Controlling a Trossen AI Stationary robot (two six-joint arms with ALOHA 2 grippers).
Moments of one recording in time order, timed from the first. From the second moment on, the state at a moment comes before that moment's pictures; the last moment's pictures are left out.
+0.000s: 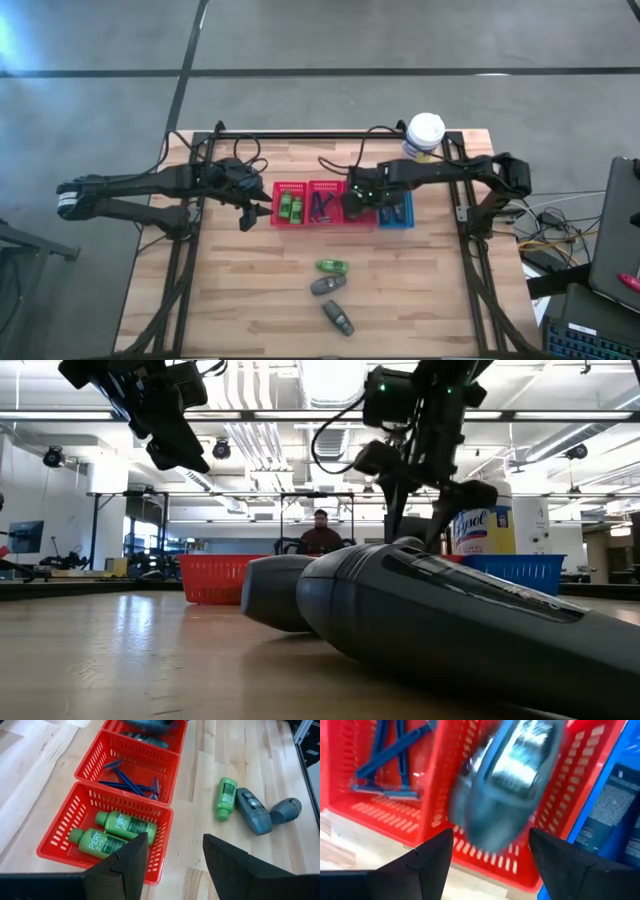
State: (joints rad) left arm 0.19 0.92 0.76 -0.53 0.16 -0.16; right arm -0.16 1.67 1.20 -0.80 -0.02 1.19
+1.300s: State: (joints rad) left arm -0.39 1.62 1.00 0.12 0.27 0.14; right arm 0.73 1.62 1.34 -1.19 0.26 1.82
